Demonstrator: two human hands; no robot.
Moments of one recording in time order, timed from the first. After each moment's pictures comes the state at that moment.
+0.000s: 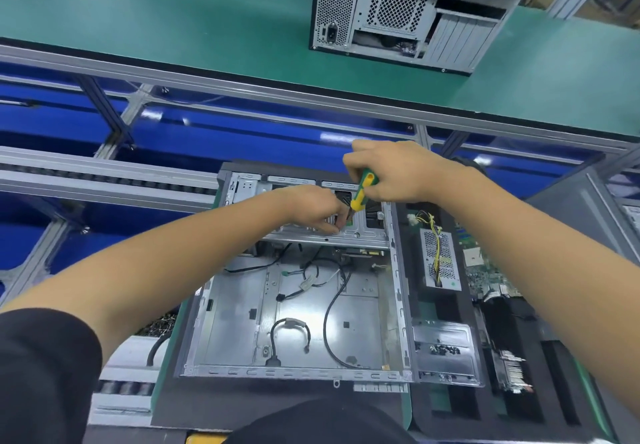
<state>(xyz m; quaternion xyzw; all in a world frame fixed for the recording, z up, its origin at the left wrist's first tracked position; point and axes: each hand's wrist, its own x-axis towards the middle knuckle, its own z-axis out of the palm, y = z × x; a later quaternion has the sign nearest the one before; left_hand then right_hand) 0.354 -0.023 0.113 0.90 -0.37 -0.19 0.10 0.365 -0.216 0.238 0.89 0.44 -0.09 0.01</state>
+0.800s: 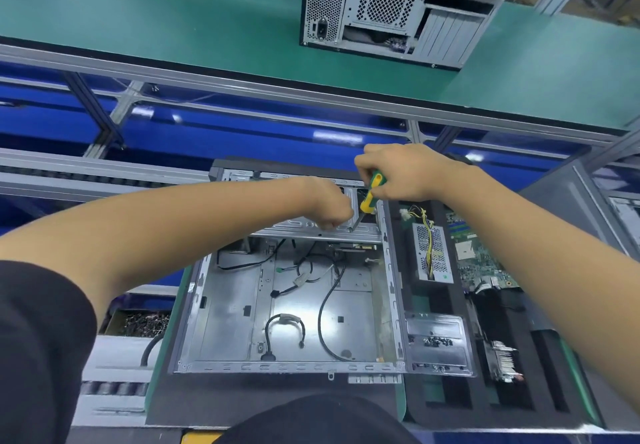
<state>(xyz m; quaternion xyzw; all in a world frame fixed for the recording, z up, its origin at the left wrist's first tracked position) 0.354 -0.069 0.140 0.84 -0.45 -0.22 -0.19 0.361 -0.242 0.236 0.91 0.39 -0.12 0.02</state>
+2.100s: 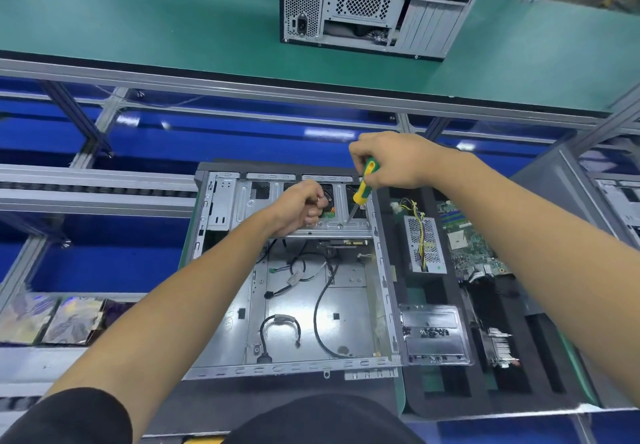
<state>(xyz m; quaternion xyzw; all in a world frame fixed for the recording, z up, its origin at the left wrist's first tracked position) 0.327 -0.046 0.083 0.55 0.06 -0.26 0.79 0.371 -0.254 0.238 0.93 0.34 -0.15 -0.04</state>
